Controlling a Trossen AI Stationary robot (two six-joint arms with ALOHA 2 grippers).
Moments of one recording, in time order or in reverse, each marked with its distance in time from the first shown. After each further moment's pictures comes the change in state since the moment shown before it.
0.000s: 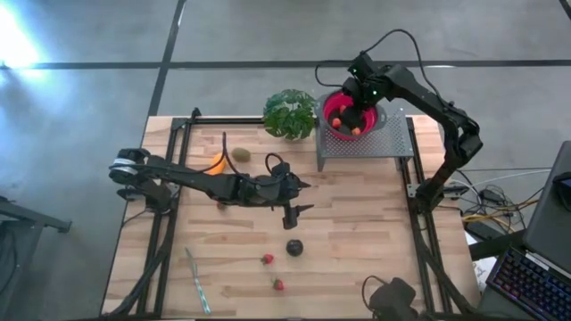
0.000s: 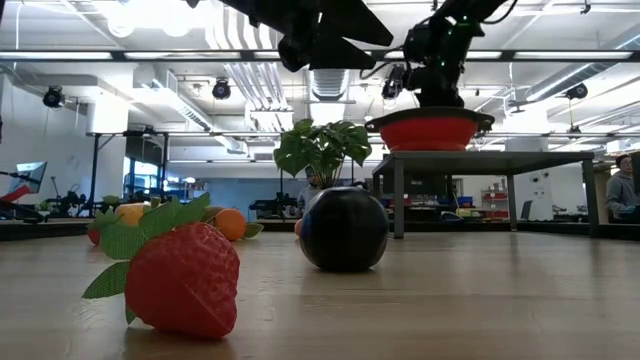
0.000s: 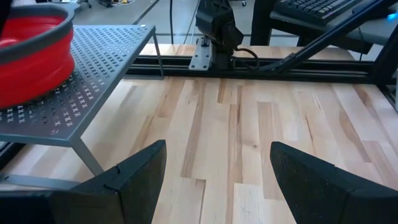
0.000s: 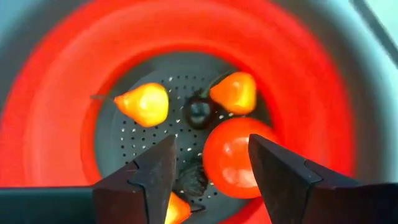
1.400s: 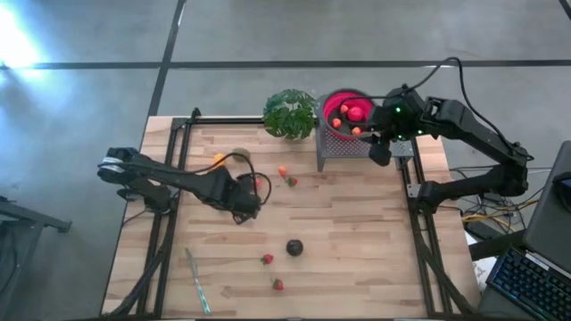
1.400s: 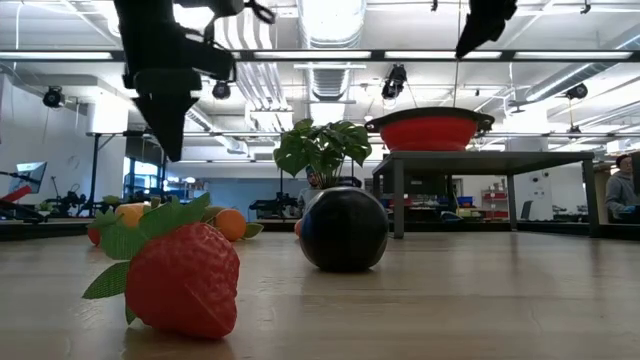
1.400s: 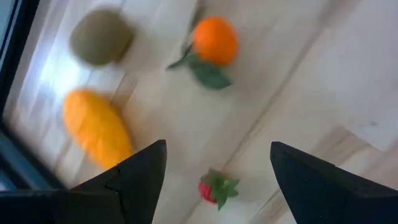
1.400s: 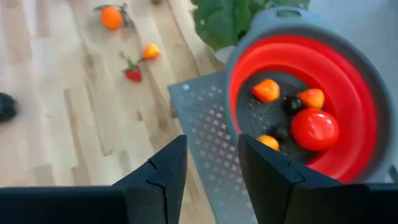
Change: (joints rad) left arm -0.052 -0.098 0.001 -1.281 -0.145 -0.685; right arm 0.386 -0.513 -0.203 -0.038 0.077 0.058
